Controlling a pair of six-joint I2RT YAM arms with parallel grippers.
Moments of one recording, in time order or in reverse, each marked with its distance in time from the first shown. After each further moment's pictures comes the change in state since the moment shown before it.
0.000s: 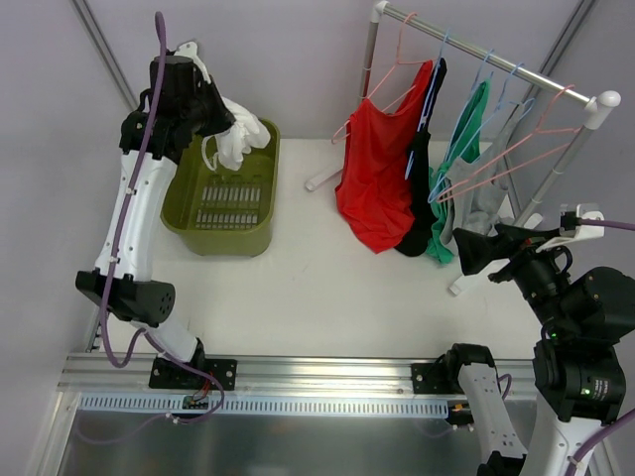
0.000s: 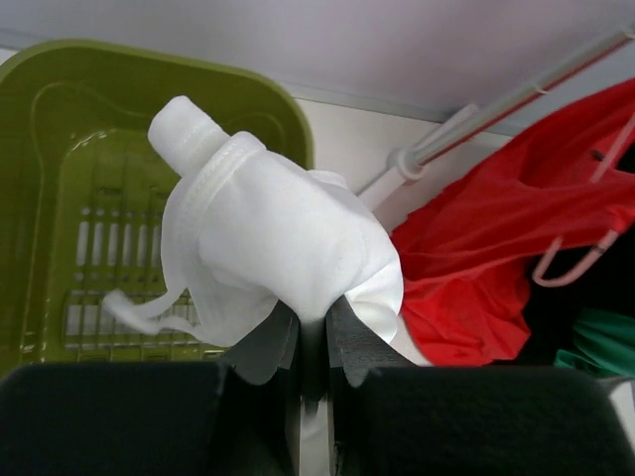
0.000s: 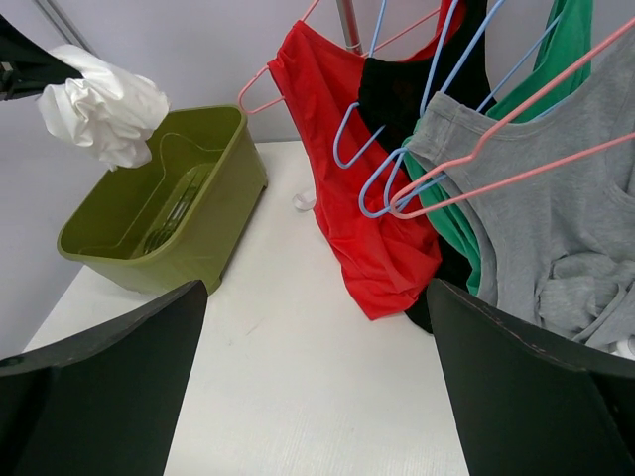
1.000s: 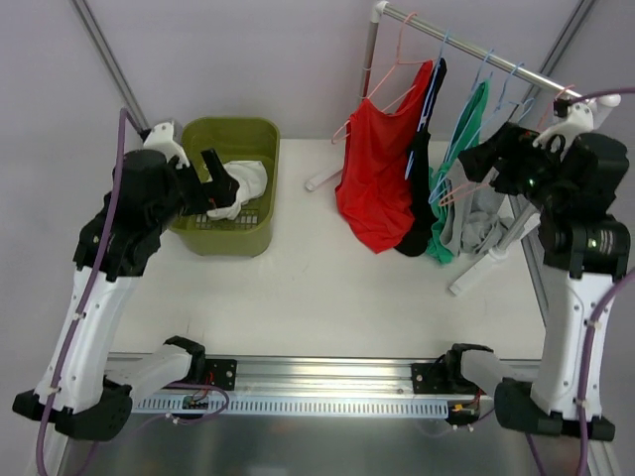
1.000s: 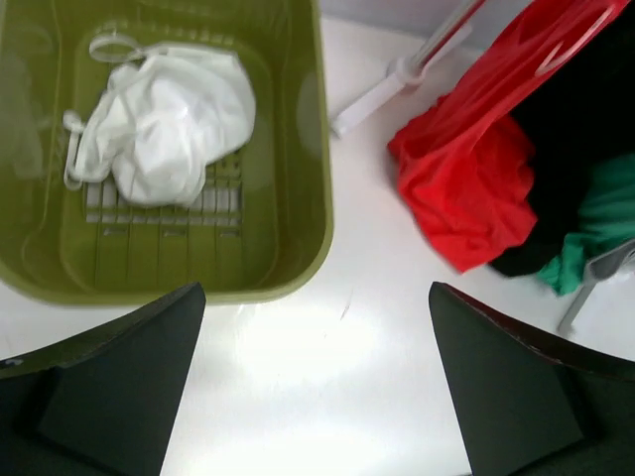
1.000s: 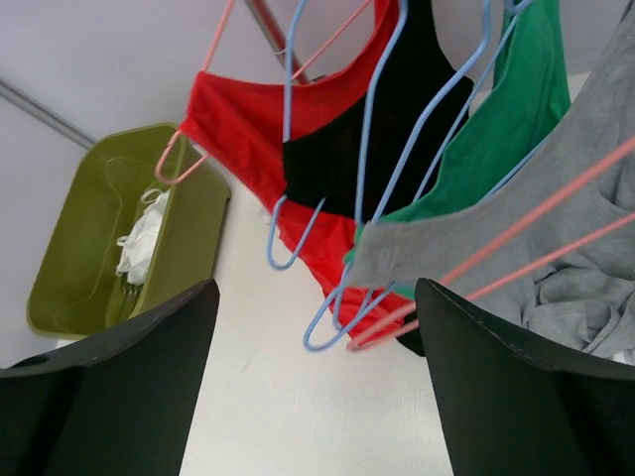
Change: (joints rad) left arm -0.075 -0.549 -0.552 0.014 -0.089 -0.014; right arm 0.010 0.500 0.332 -0.033 0.084 0.041
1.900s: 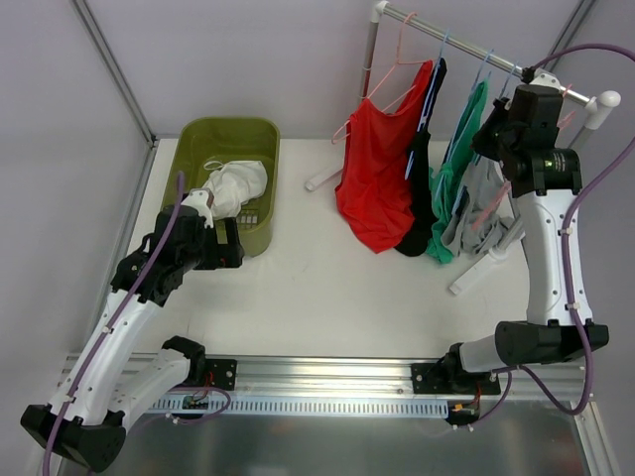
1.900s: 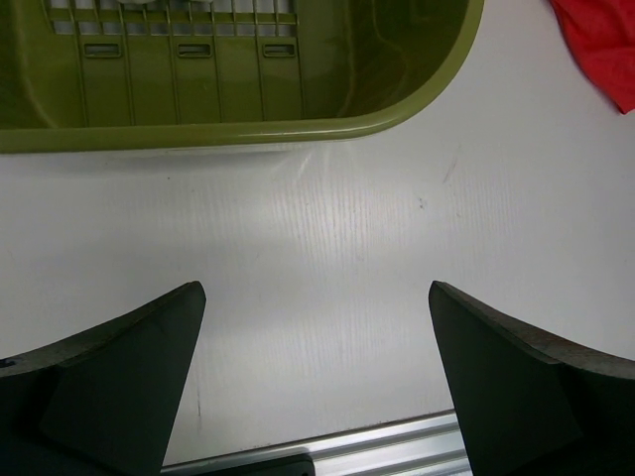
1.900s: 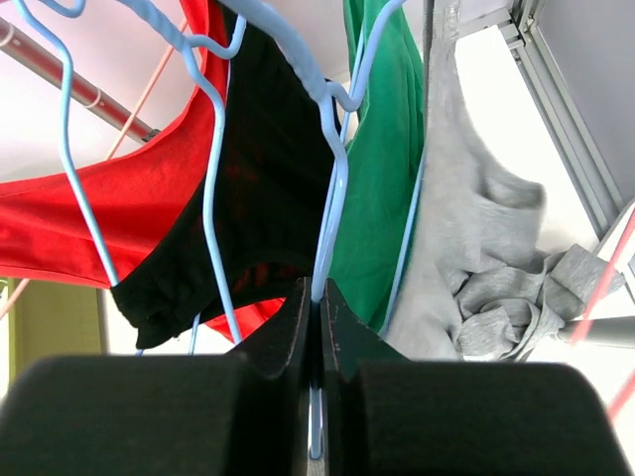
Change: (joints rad) left arm -0.022 -0.262 -0.592 0.027 0.041 0.089; right arm 0.124 0.404 0.188 0.012 0.459 0.042
